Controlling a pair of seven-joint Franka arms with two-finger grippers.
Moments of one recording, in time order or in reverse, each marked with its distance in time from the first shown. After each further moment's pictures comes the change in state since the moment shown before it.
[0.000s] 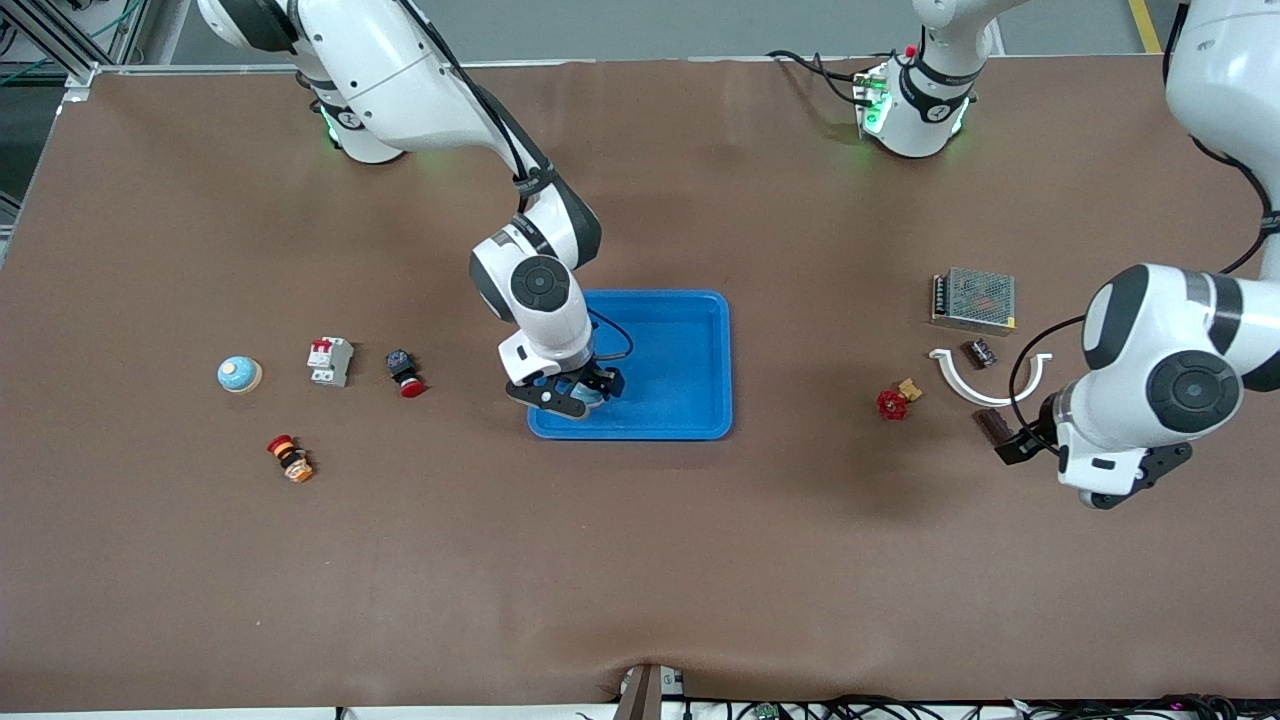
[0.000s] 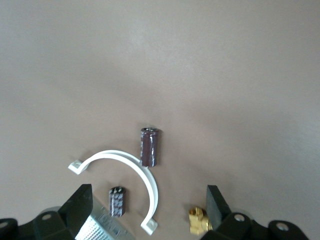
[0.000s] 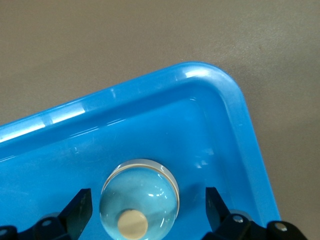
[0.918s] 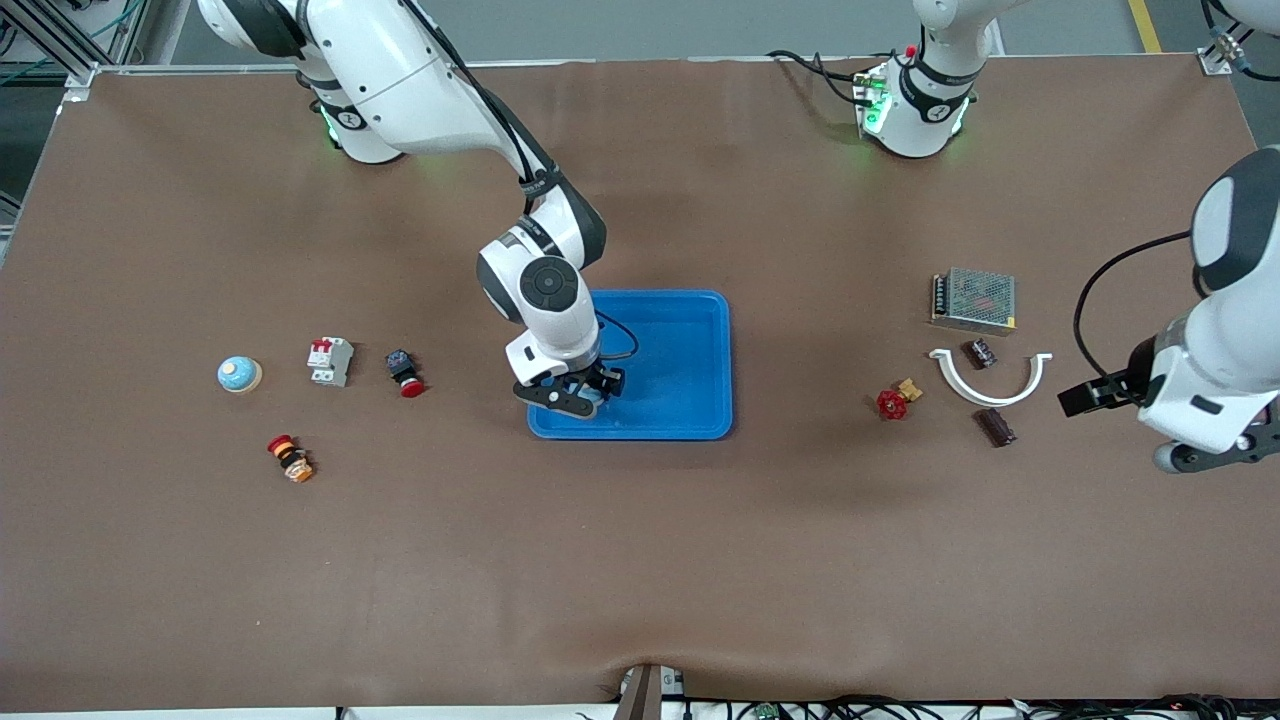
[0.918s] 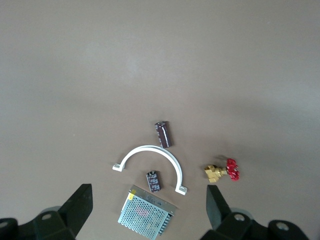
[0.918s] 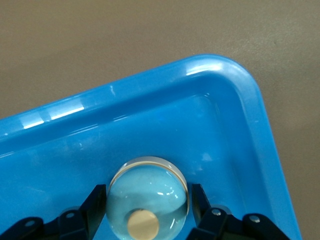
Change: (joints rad) left arm 0.030 -0.171 -0.022 0.124 -0.132 -0.159 0.423; right arm 0.010 0.021 0.000 0.023 -0.002 0.001 0.000
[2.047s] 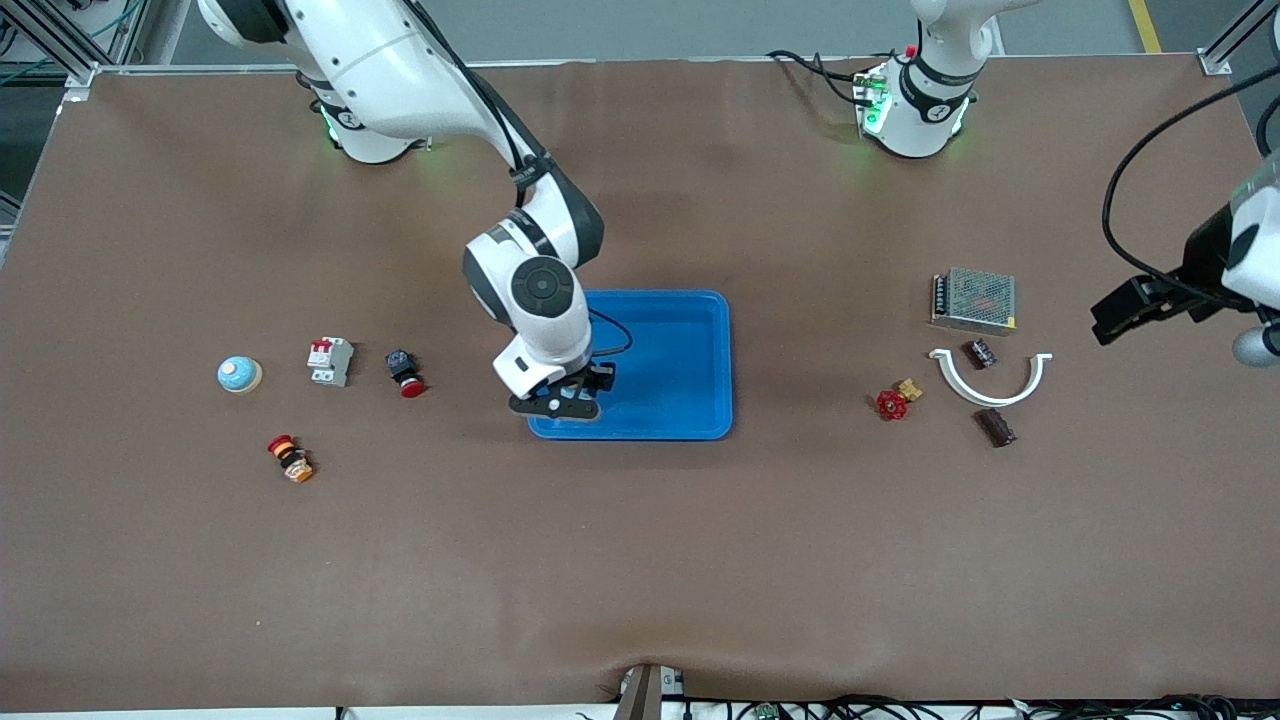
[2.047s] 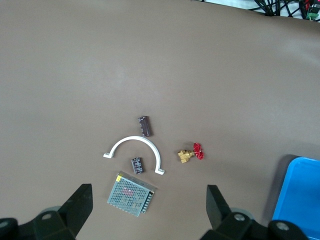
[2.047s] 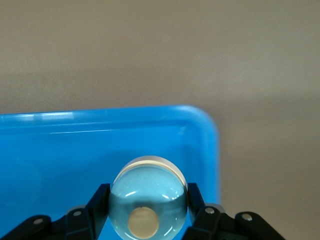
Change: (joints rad) left arm -0.229 -0.256 0.250 0.011 -0.192 -0.067 0.067; right arm -0.034 -0.093 -0.026 0.084 -0.002 -0.261 -0.353
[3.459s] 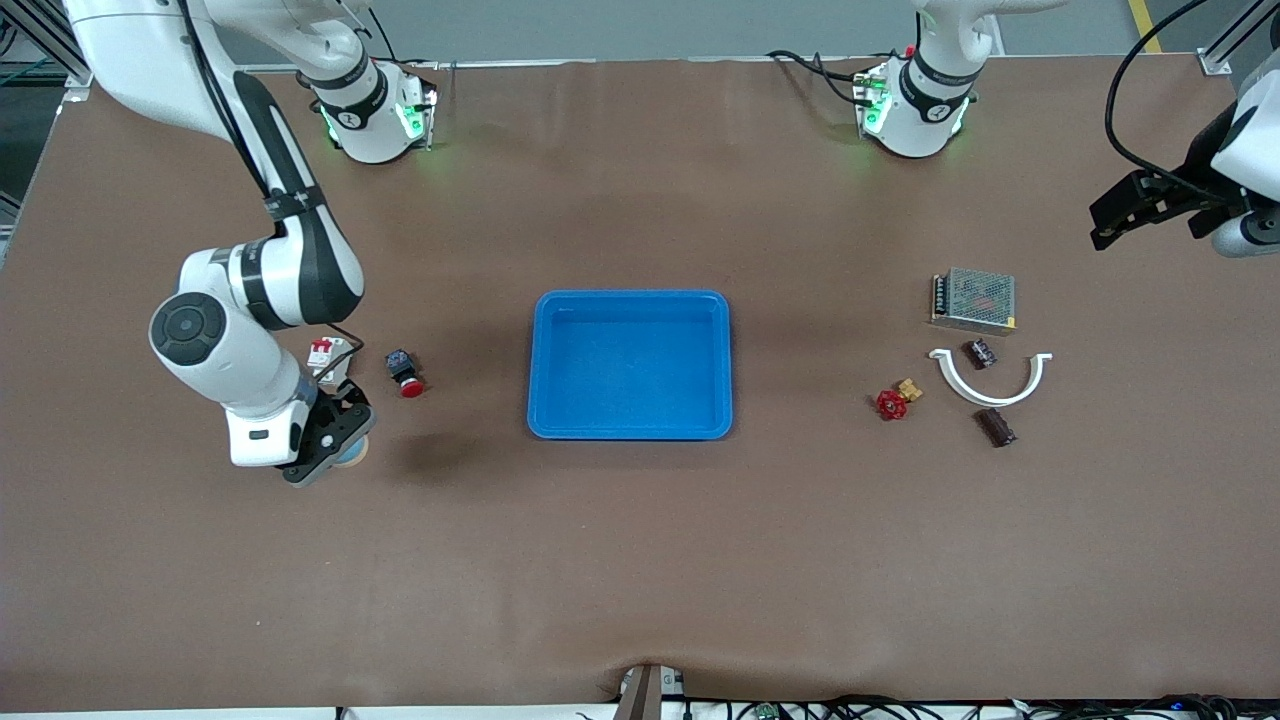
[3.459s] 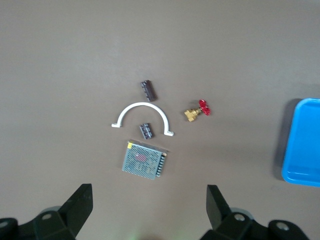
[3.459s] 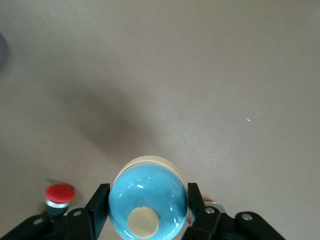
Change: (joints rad) left arm -0.193 -0.197 0.259 -0.174 -0.121 -0.081 0.180; right arm -0.470 -0.209 -0.008 -0.234 -0.011 0.155 -1.377
